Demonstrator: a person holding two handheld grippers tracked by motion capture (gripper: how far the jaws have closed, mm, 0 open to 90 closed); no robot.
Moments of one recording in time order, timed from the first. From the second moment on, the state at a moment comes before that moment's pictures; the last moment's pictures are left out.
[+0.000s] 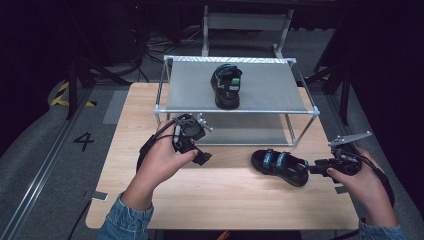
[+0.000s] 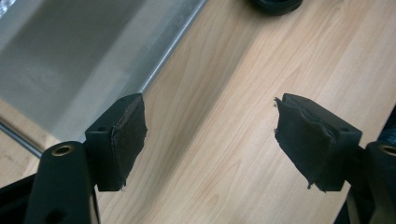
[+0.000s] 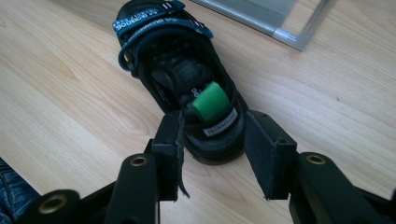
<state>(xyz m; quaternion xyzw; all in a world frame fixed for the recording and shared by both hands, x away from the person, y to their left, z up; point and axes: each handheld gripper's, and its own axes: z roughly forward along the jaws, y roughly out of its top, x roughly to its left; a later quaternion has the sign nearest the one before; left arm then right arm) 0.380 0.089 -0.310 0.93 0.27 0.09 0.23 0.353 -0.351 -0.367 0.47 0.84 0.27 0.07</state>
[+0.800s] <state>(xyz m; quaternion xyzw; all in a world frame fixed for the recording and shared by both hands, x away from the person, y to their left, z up) 0.389 0.113 -0.343 0.93 0.30 0.06 0.20 0.361 -0.332 -0.366 0.48 0.84 0.25 0.06</state>
